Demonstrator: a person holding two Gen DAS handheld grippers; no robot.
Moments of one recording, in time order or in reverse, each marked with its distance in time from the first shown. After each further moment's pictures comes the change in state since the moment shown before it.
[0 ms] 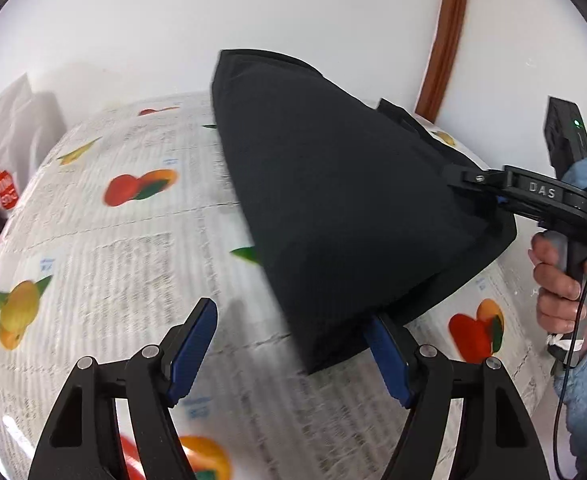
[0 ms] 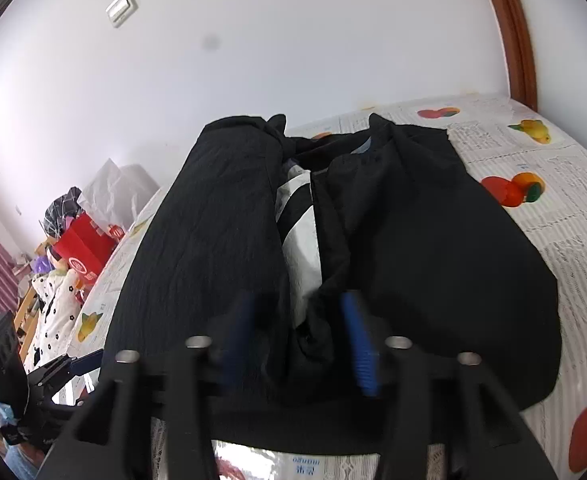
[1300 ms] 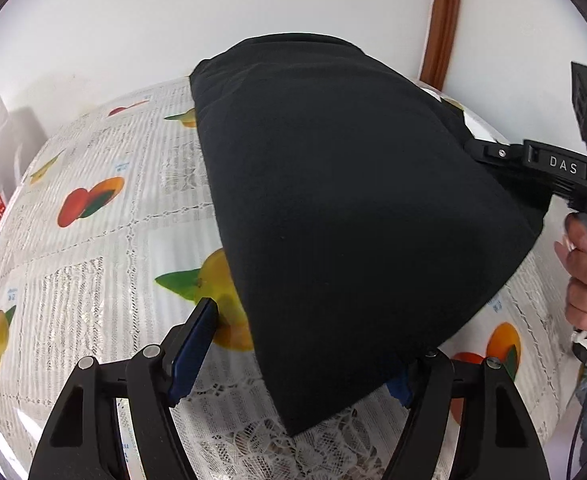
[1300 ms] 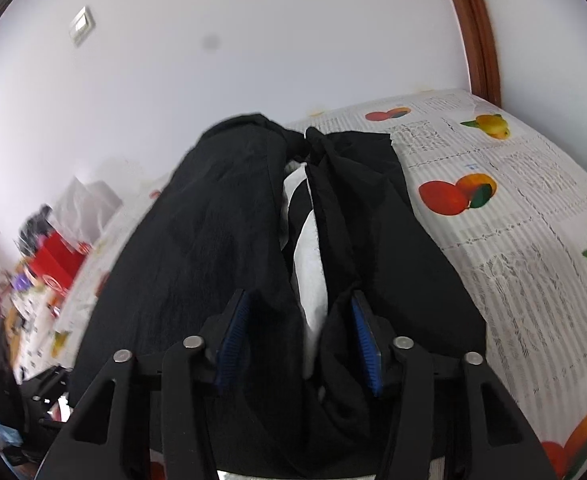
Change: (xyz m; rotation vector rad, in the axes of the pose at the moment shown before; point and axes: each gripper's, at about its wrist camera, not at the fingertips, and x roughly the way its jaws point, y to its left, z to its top) left arm 0.048 -0.060 0.025 0.052 0.082 0.096; right arm -0.002 -0.051 0.015 0.038 -0.011 -0.112
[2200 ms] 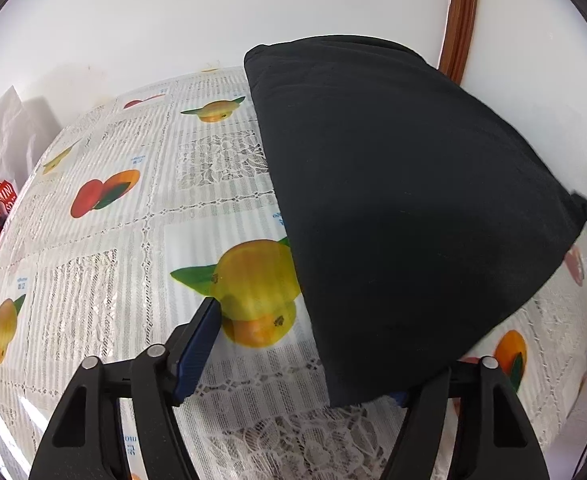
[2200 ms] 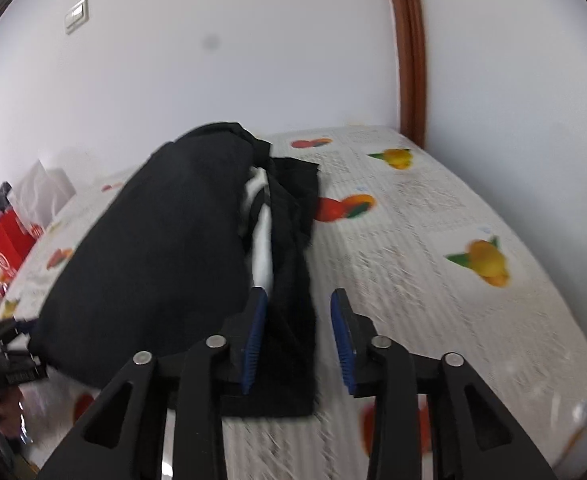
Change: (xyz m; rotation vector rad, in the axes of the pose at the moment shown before) left arm 0.001 0.006 0.000 -0.036 0.008 0.016; right arm -0.088 -0.042 -0.037 -0.072 -0.088 -0.238
